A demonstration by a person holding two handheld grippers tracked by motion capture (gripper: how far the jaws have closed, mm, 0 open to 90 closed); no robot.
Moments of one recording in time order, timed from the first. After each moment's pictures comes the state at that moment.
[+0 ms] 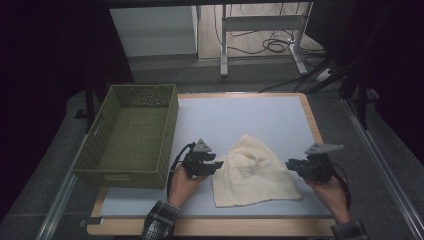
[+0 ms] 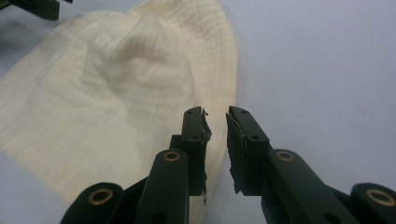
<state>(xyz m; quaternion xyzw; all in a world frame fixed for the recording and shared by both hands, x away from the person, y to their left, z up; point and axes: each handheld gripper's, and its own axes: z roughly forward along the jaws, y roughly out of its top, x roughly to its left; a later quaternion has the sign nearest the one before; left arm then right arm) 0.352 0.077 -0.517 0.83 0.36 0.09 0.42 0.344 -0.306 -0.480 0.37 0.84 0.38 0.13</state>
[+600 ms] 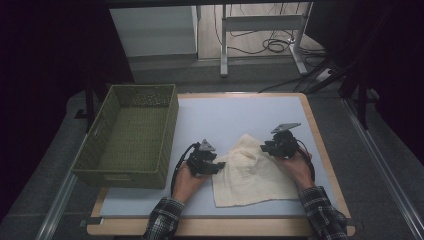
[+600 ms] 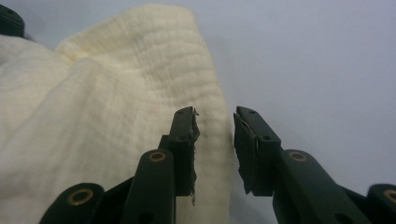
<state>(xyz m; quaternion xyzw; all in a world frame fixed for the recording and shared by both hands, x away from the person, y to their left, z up) 0.364 0.066 -0.537 0.84 0.36 0.09 0.39 0.431 -0.237 -0.511 0.36 0.86 0.34 0.14</state>
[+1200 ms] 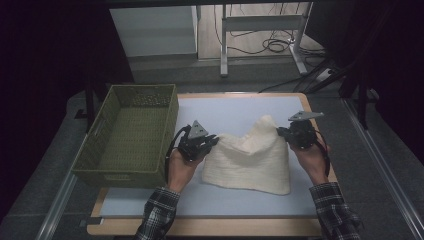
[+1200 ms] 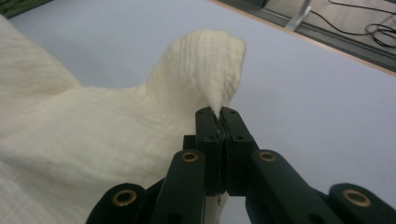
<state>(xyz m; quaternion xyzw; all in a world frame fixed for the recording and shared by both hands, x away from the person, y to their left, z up) 0.359 0.084 -0.457 0.81 0.34 0.19 0.44 0.418 -0.268 -0.443 0.38 0.82 0.37 0.23</state>
